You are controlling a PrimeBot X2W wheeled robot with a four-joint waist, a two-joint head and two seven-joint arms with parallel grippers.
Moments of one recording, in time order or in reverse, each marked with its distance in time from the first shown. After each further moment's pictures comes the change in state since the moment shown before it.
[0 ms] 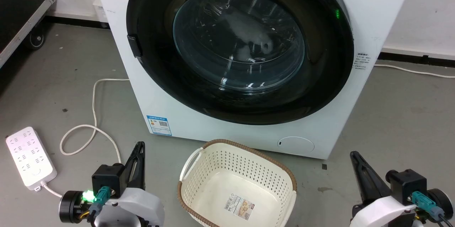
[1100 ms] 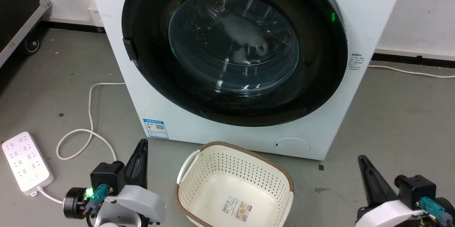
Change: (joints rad) left arm -0.040 0.056 -0.067 0.068 -0.116 0.008 -0.060; right arm 0.011 0.000 -0.025 0.035 0.040 0.000 -0.040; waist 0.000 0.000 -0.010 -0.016
